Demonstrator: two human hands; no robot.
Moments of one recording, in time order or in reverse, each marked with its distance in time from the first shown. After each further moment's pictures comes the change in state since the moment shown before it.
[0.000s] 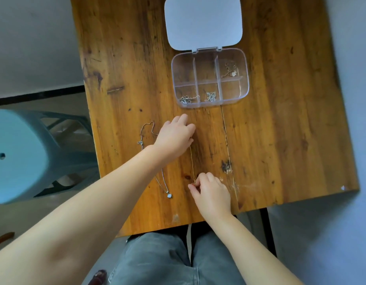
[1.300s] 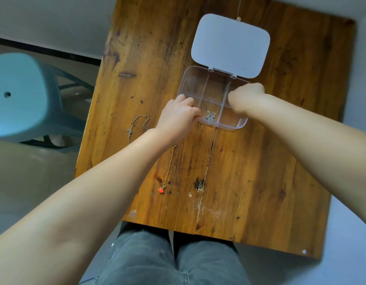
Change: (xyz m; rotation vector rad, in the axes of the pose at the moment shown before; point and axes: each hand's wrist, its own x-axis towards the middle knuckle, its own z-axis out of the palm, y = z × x) left_hand 0.042 0.028 -0.036 -0.164 0.389 -0.283; right_hand 0.238 -0.017 -0.196 -1.196 -0.225 -0.410
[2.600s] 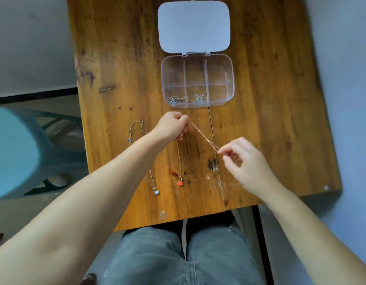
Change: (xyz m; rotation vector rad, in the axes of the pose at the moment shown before) left_hand -0.022 -0.012 0.007 -0.775 -0.480 -0.499; right_hand -0.180 -0.126 0.093 1.453 0.553 0.148
